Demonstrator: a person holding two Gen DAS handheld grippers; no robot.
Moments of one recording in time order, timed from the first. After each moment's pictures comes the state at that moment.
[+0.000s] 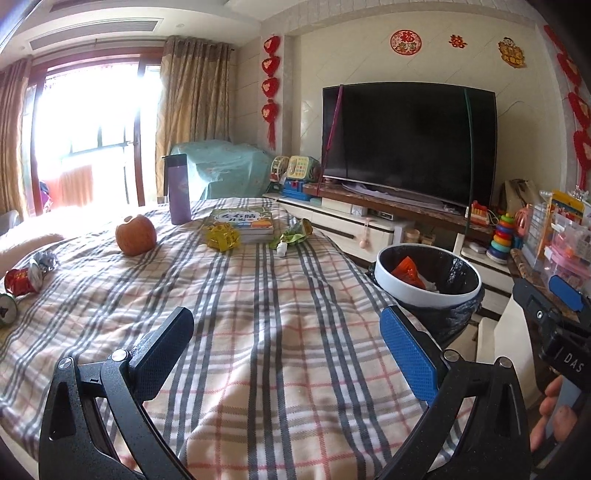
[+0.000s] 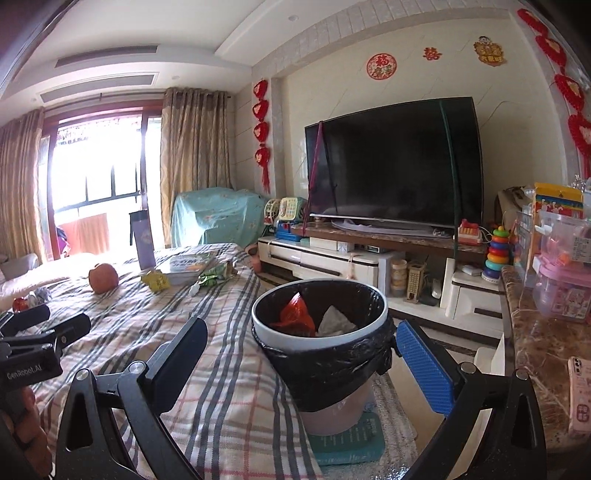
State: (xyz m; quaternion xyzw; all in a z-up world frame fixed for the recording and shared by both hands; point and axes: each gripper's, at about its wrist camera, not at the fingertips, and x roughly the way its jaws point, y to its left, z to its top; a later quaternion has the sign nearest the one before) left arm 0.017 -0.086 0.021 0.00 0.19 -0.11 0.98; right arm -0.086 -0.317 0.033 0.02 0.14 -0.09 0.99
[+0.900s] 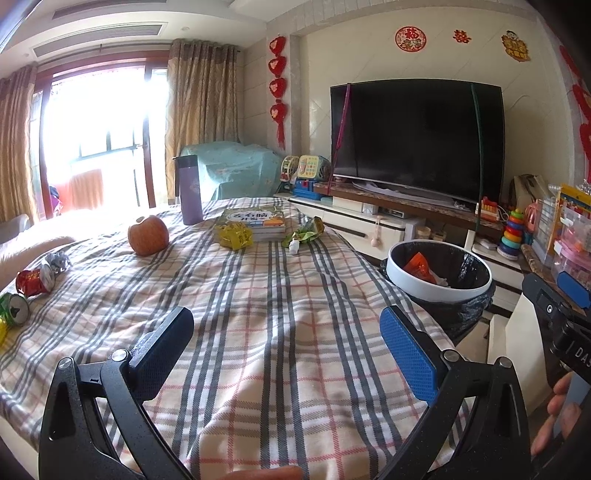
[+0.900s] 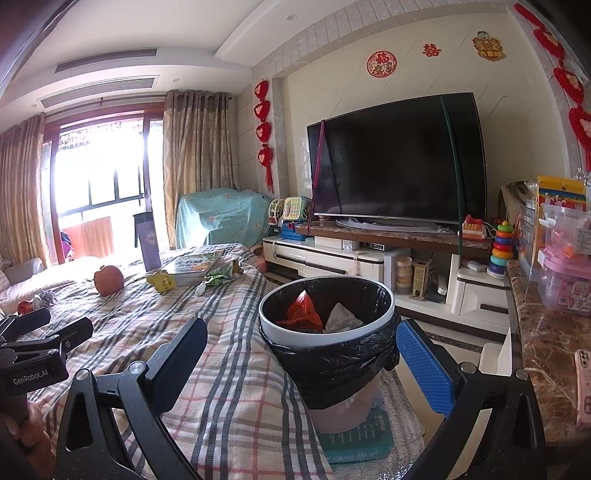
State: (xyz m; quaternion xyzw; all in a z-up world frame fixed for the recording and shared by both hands) left arm 0.012 -0.083 0.019 0.02 0.18 -0.09 0.98; right arm -0.089 -0.319 0.033 0.03 0.13 -0.08 0.99
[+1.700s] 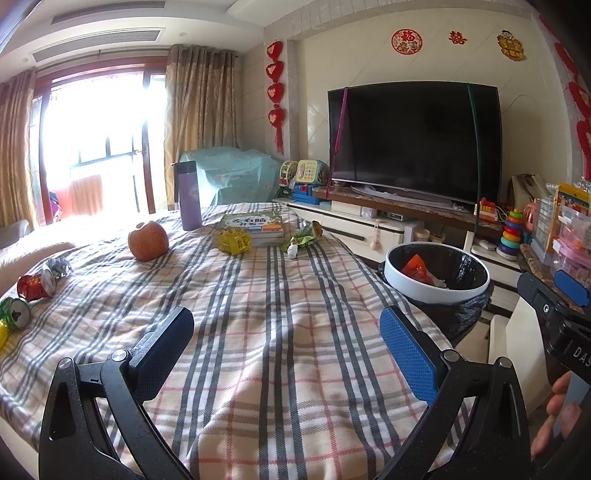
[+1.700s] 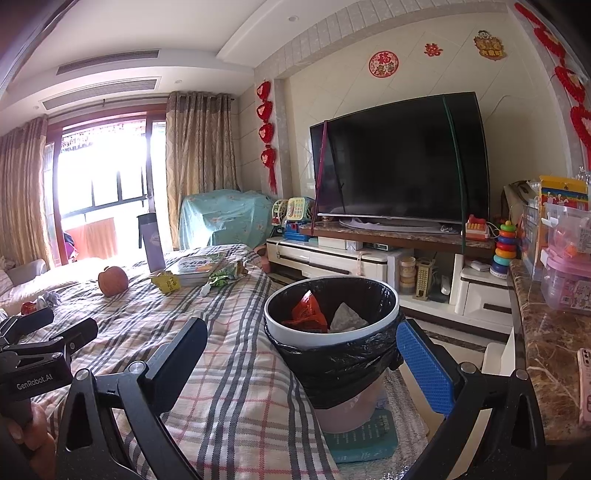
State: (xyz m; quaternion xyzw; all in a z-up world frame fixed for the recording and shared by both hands) left arm 0.008 -0.085 0.021 0.02 0.17 -0.09 0.98; right arm -0.089 -0.314 0.035 0.04 0.14 -0.08 0.99
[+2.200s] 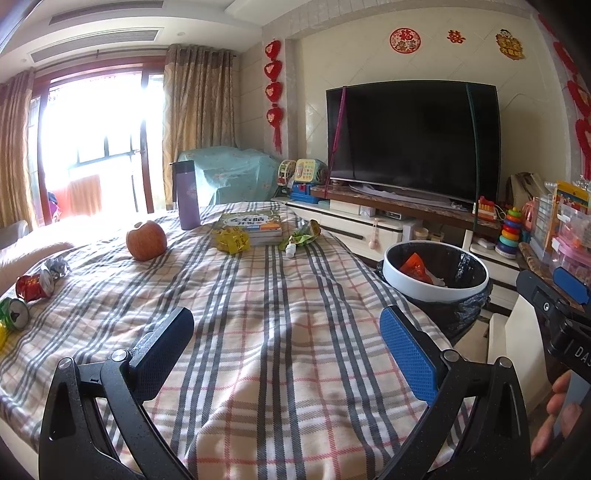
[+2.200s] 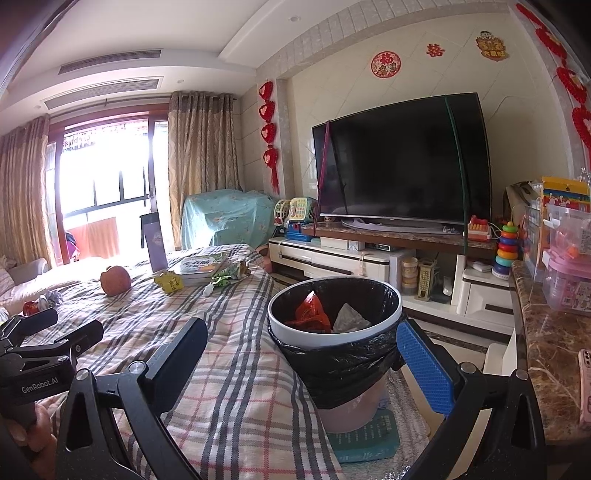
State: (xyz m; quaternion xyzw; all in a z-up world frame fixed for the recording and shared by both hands) left arm 0.009 -0.086 0.019 0.02 0.18 -0.09 0.98; right arm -0.088 -0.313 0.035 0.04 0.13 -0.07 0.99
